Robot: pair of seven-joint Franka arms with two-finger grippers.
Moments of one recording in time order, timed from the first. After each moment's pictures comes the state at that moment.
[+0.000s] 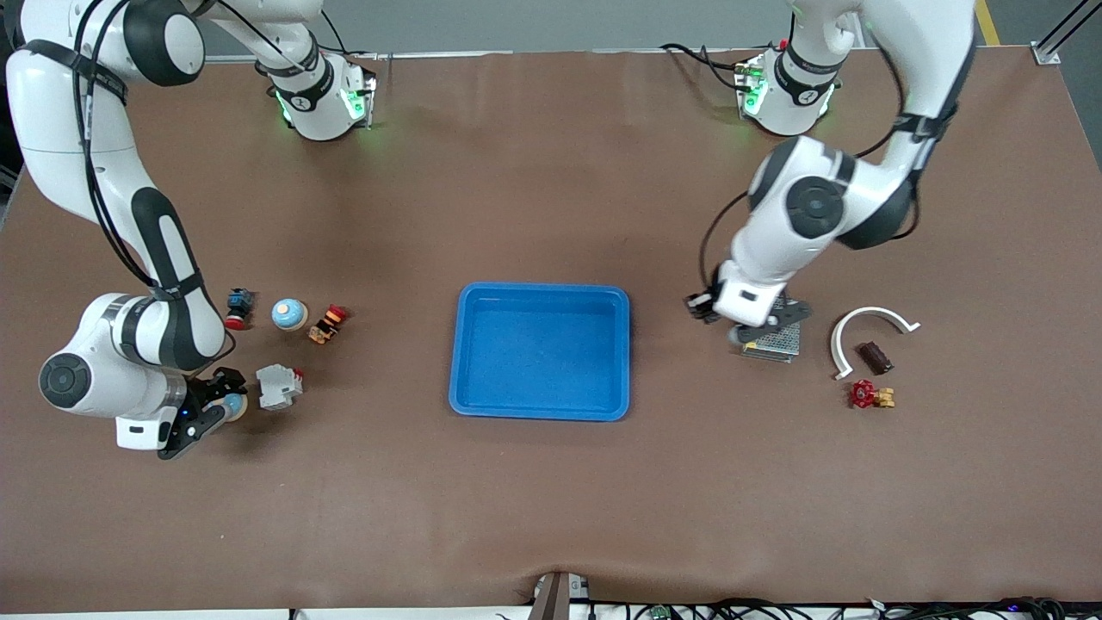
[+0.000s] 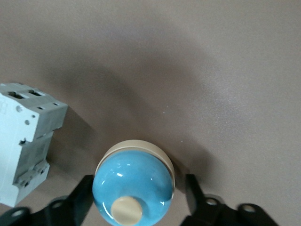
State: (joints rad) left arm -0.10 0.33 -0.41 -1.96 0.02 2.32 -0.92; right arm -0.13 0.79 -0.03 -1.55 0.00 2.26 -0.86
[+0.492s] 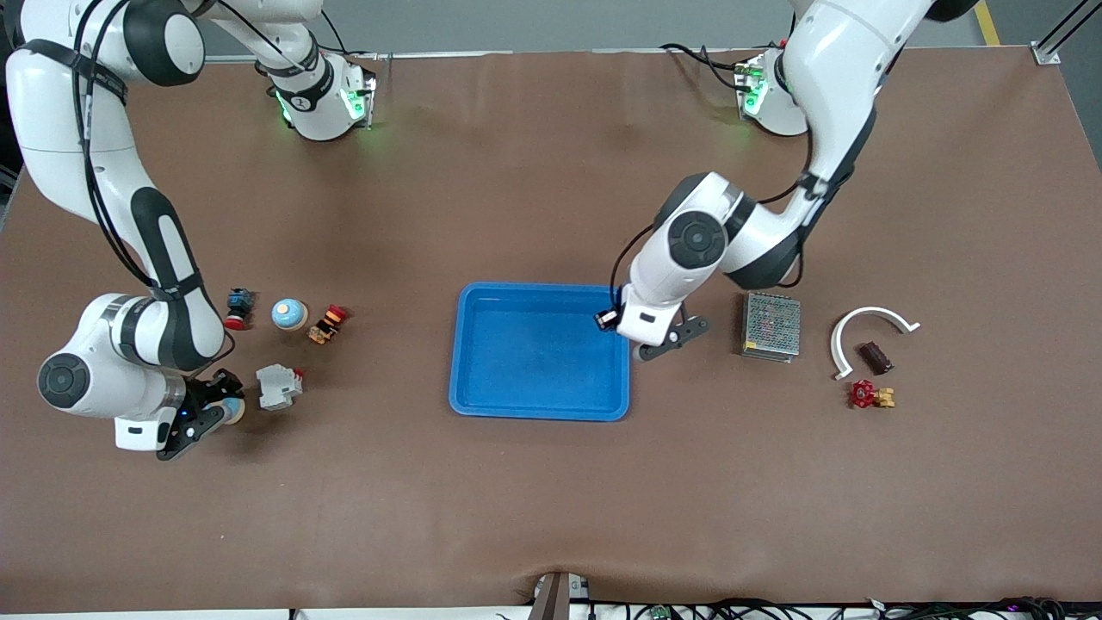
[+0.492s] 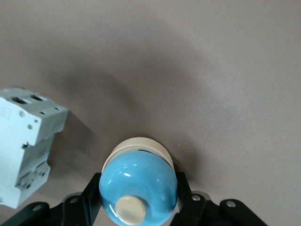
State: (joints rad) left arm -0.28 0.63 -0.41 -1.68 0.07 2.32 -1.16; right arm -0.13 0.79 -0.03 -1.54 0.00 2.26 -0.86
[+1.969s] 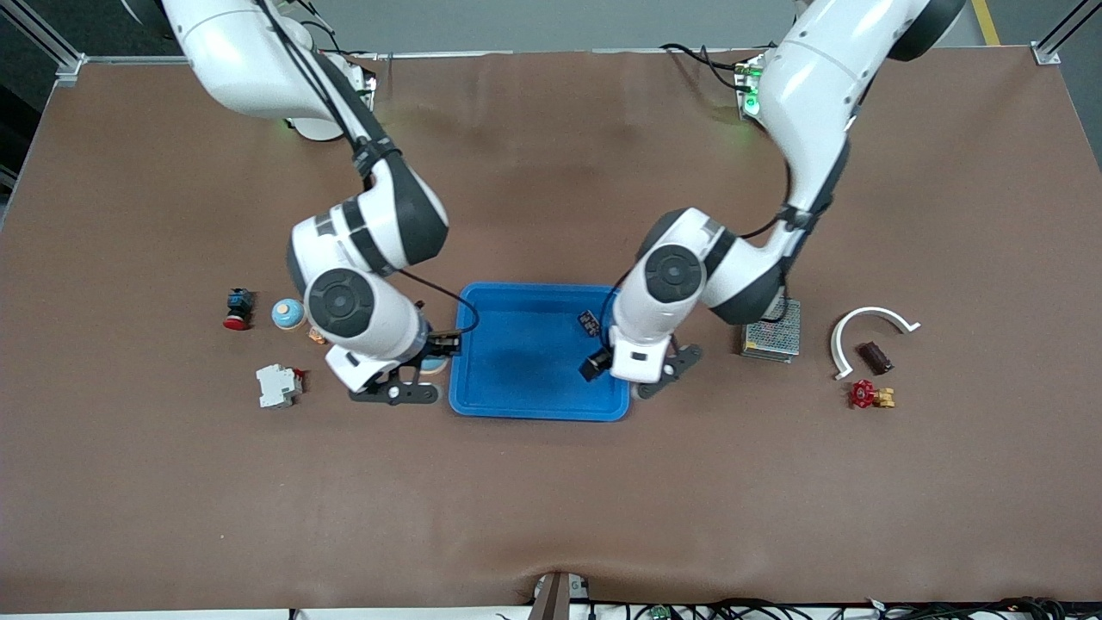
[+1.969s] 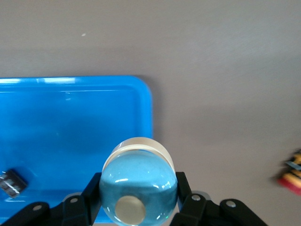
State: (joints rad) left arm -0.35 0.67 -0.26 -1.47 0.11 2.23 -1.25; right arm 0.50 0.64 -0.01 -1.37 0.09 1.93 0.53
